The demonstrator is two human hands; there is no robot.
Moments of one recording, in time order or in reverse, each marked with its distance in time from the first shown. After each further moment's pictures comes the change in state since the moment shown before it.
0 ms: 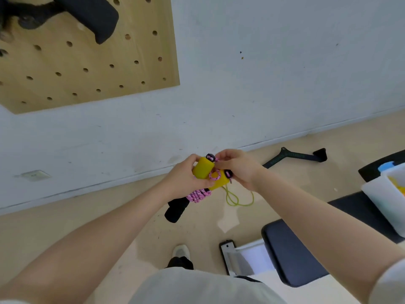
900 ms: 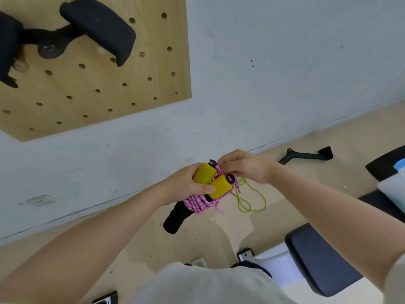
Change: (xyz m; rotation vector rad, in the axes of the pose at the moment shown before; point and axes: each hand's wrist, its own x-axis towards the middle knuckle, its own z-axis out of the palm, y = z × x) left_hand 0.029 -0.039 -0.095 -0.210 -0.343 0.044; right_hand 0.054 -0.046 0.040 -0.328 -0.205 -0.124
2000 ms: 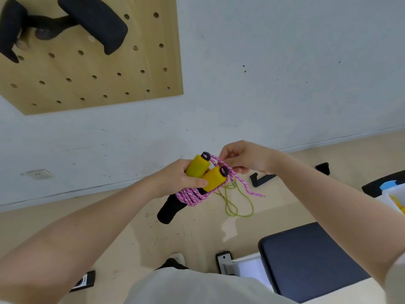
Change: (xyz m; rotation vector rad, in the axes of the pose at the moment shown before) left_hand 0.002 0.040 0.085 0.052 0.130 0.041; right_hand -0.075 0.015 -0.072 -0.209 -0.093 -0.014
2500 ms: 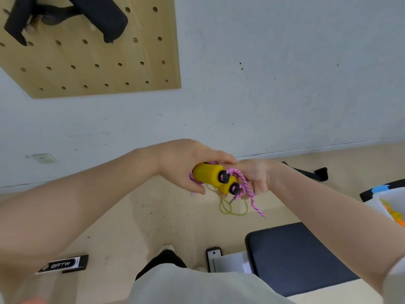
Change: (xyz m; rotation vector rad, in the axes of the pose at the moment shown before) left_hand -0.010 0.065 0.041 0.864 -0.118 0.549; right_hand -0.066 0.027 0.015 0.388 -0.326 0.408
